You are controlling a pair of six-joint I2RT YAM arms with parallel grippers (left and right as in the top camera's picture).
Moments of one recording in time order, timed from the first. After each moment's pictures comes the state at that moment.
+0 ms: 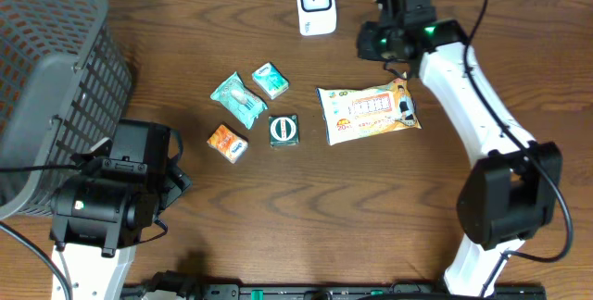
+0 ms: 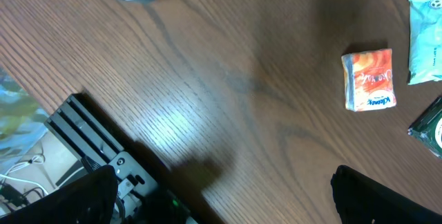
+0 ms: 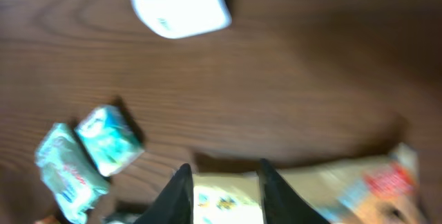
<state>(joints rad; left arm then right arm) -0.16 1.00 1.21 -1.54 -0.32 -0.91 0.28 1.96 1.69 -0.66 -0.16 0.35</state>
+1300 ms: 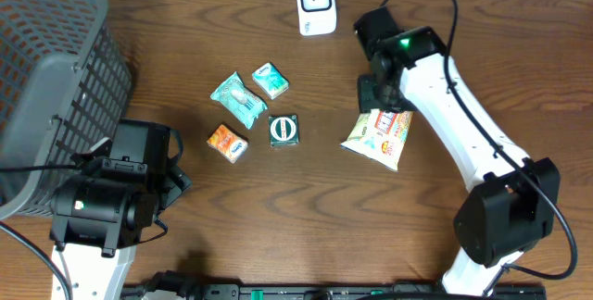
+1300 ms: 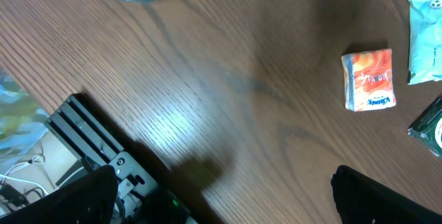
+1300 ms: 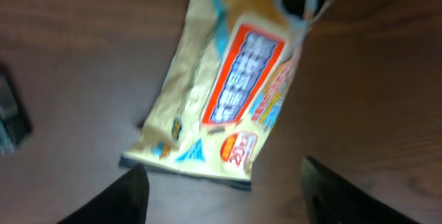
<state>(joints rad) -0.16 1.00 1.21 -1.54 -0.32 -0.91 0.39 1.89 1.69 -1.23 0.18 0.38</state>
